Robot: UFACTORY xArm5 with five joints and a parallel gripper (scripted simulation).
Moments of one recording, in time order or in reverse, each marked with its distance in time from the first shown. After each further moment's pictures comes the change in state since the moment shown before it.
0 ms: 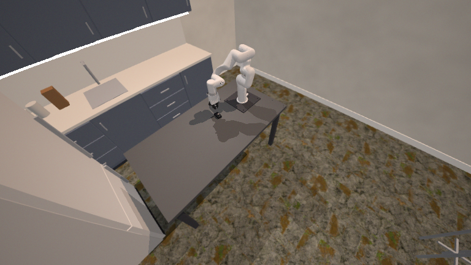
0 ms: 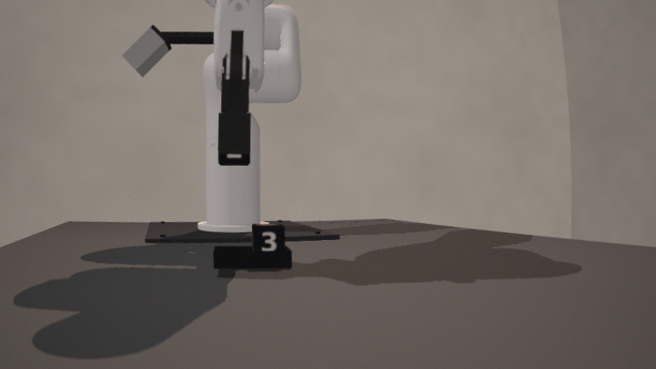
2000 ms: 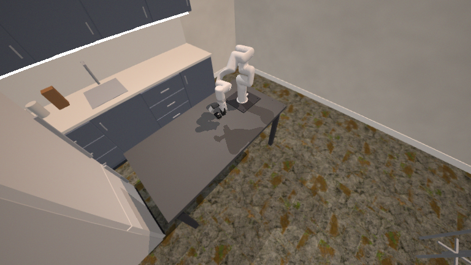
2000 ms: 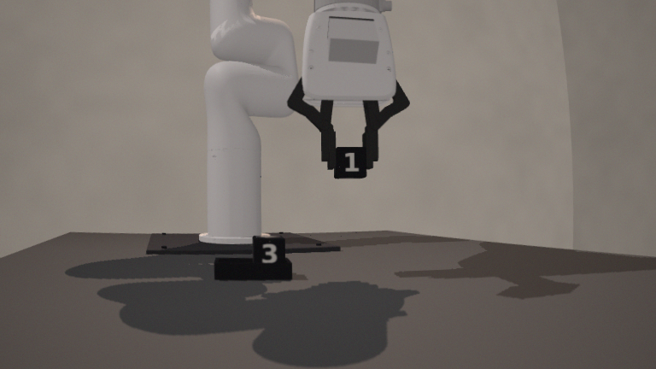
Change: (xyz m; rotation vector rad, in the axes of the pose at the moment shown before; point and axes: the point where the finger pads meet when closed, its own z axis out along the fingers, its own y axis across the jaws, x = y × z) arm -0.122 0.005 0.000 -0.005 -0.005 -1.436
